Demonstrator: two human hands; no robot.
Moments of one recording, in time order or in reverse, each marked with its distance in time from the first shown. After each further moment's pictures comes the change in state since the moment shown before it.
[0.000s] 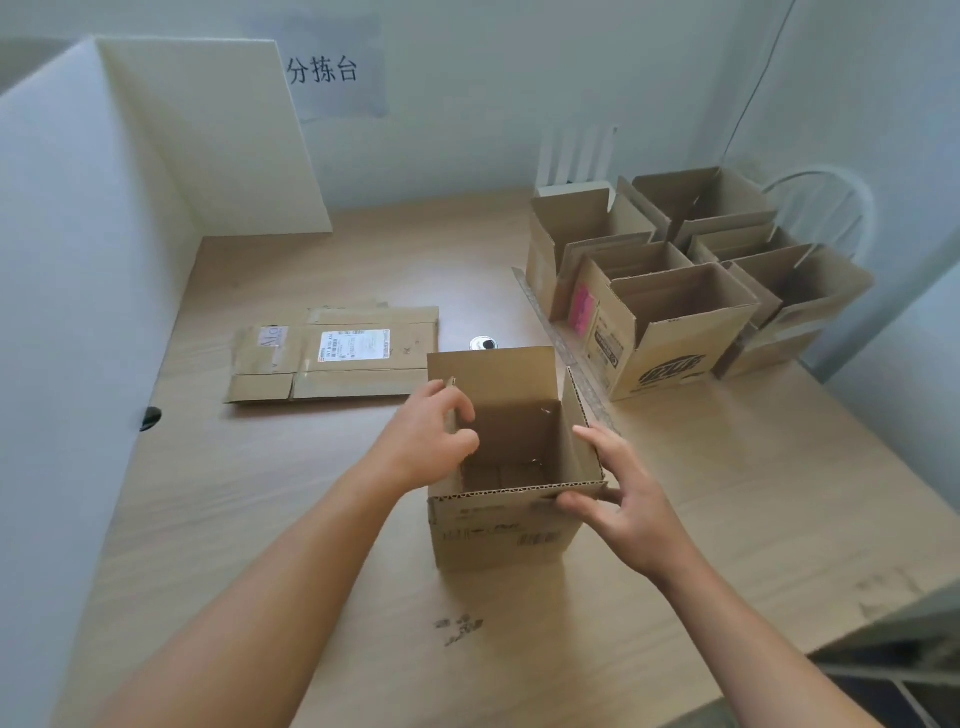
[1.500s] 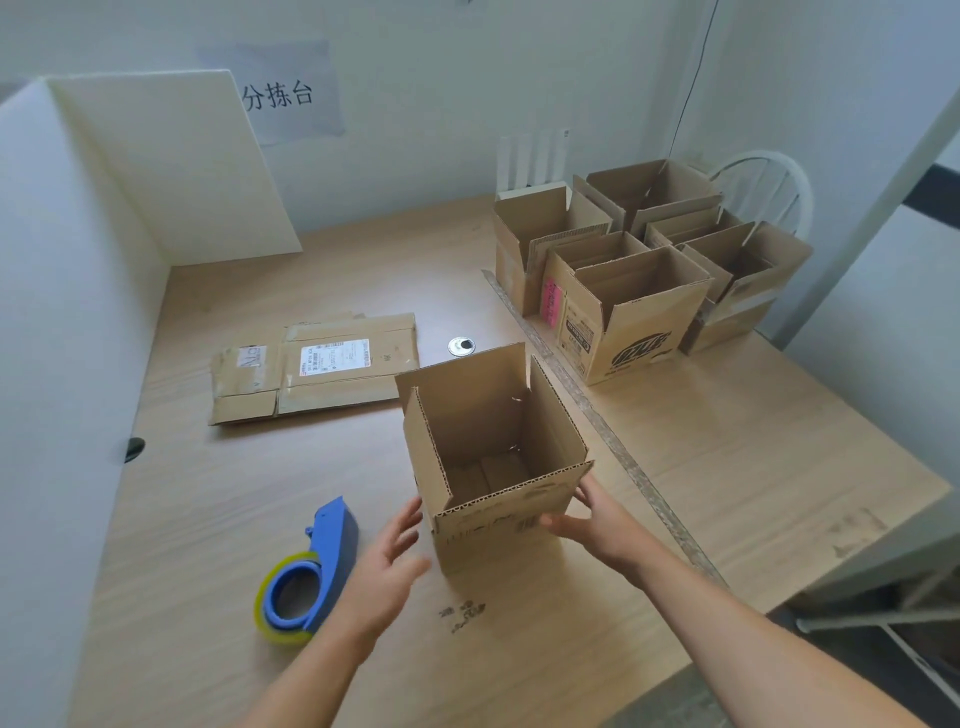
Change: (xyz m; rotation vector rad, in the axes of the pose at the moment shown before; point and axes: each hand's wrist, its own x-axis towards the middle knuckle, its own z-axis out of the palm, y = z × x) left_hand -0.098 -0.098 0.071 -0.625 -0.023 -0.161; right_hand -0.030 0.028 0.028 0.293 -0.166 0.384
